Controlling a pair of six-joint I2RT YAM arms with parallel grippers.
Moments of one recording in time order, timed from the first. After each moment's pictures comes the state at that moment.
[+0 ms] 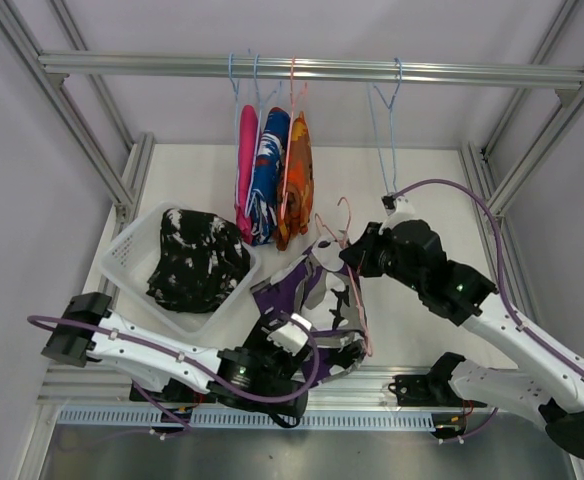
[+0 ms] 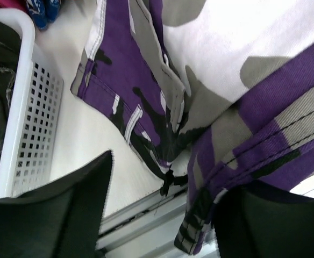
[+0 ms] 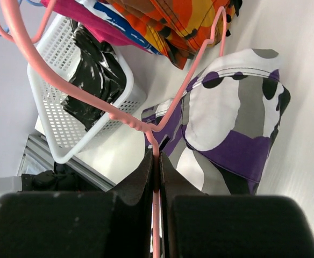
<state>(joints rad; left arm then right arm) -1.79 1.28 0.86 -0.88 -1.03 -1.00 0.79 0.93 0.97 -0.46 0.09 0.68</state>
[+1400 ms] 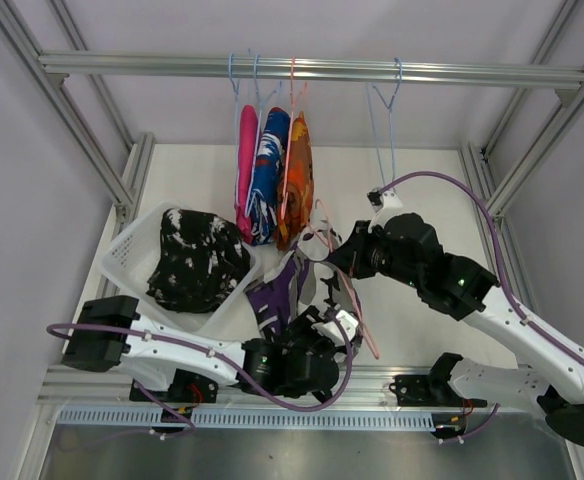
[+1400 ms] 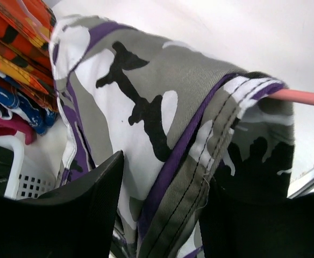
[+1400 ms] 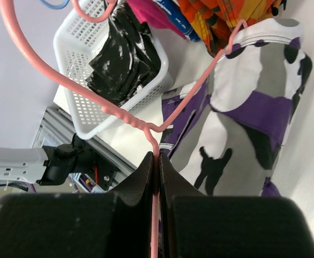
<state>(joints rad) -1.66 1.42 0.84 -0.06 -1.09 -0.26 0.87 0.99 1.12 -0.55 0.04 0.66</state>
